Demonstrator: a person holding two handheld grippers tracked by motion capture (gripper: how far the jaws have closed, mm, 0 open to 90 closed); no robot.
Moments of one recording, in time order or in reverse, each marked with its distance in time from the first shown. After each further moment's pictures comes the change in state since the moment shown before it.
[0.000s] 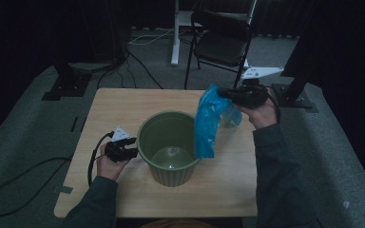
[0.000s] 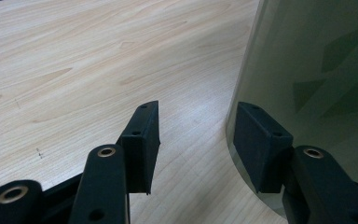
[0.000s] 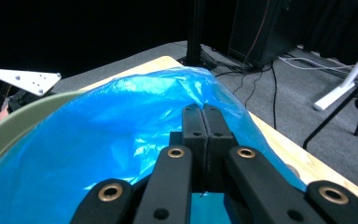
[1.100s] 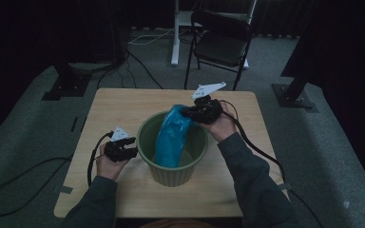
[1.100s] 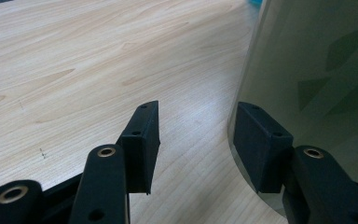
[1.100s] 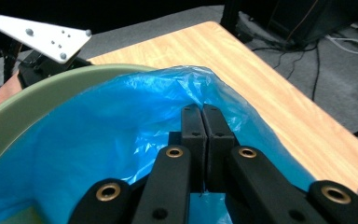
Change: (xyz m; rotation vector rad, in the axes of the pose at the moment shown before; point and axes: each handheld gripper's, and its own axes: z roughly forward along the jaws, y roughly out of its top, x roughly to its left) left arm 0.000 0.000 0.000 -0.005 0.006 0.002; right arm 0.067 -0.015 0.096 0.161 0.093 -0.084
